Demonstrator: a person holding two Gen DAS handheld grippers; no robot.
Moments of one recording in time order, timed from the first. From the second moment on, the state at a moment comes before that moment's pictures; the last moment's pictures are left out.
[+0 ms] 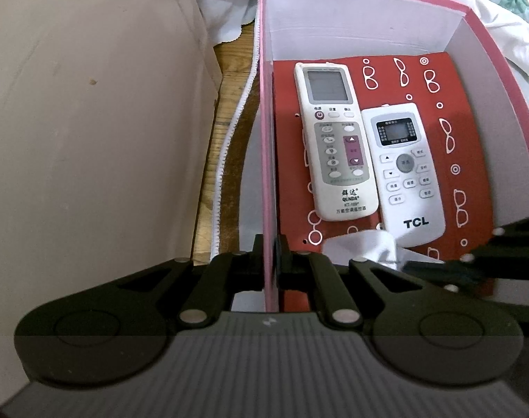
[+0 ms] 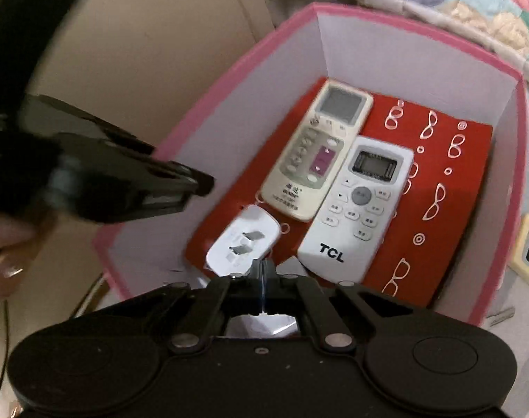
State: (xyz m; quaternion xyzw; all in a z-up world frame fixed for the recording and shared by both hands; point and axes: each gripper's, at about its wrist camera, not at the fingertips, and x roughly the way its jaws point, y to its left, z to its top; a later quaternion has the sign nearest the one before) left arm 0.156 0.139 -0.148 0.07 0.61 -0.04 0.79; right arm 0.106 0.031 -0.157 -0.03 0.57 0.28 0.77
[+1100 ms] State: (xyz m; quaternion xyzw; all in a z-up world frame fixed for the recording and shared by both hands) left arm 0.156 0.140 -0.146 0.06 0.61 -0.03 0.79; right arm 0.053 -0.154 -0.115 0.05 0.47 0.26 0.84
